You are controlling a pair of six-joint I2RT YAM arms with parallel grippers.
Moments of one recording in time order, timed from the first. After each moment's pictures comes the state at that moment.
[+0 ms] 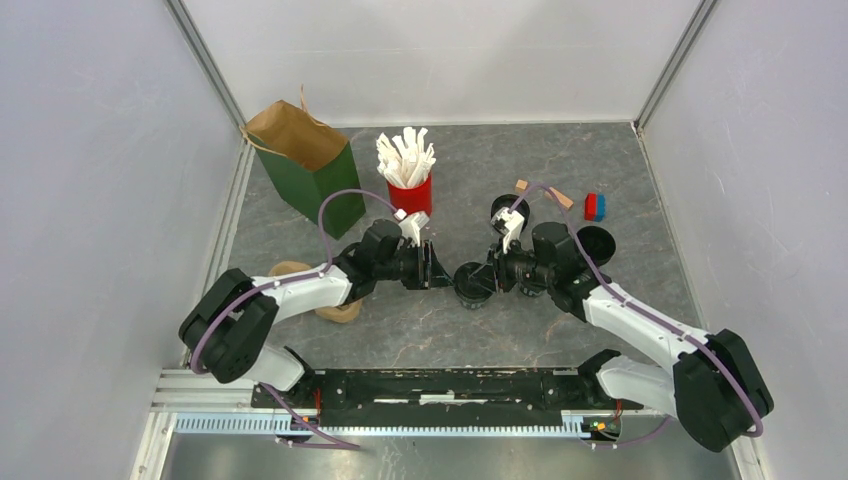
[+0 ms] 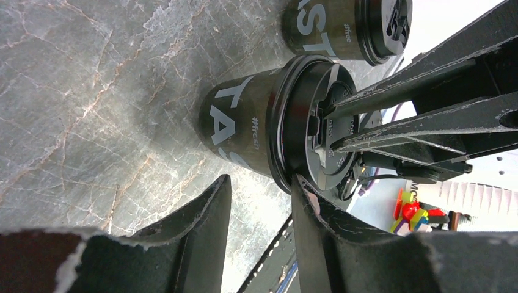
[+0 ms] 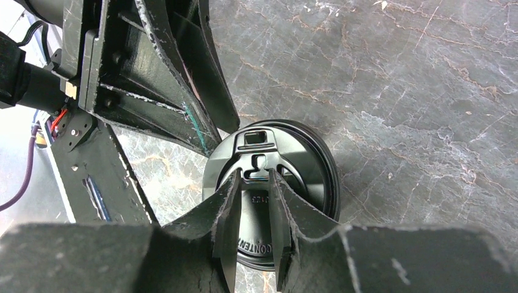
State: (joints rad) left arm -0.70 1.46 0.65 0.23 0.46 -0.73; right arm 0.54 1.12 0.52 0.09 -0.53 0.19
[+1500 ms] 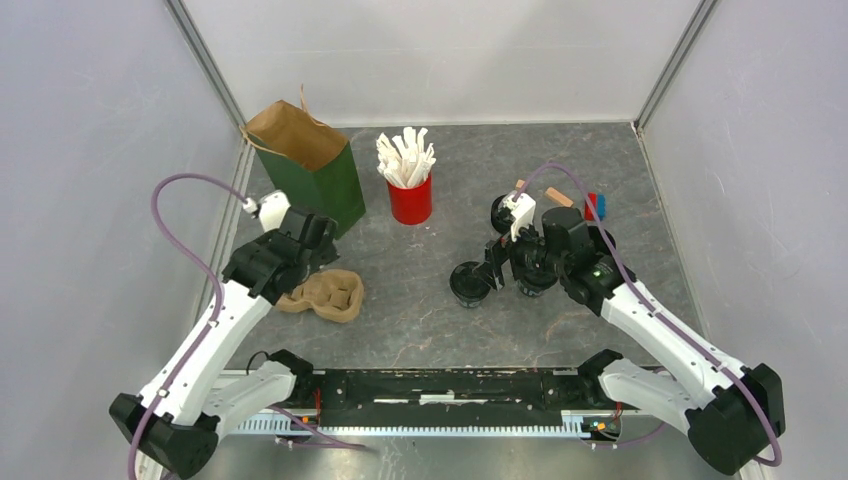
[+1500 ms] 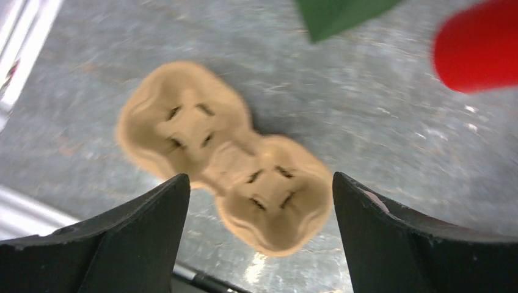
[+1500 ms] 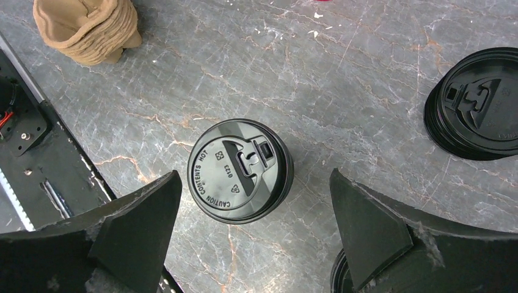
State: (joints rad) left arm -0.49 0.94 1.02 -1.02 -0.56 -0.78; right arm 0.54 0.99 0.72 -0.27 -0.35 0.04
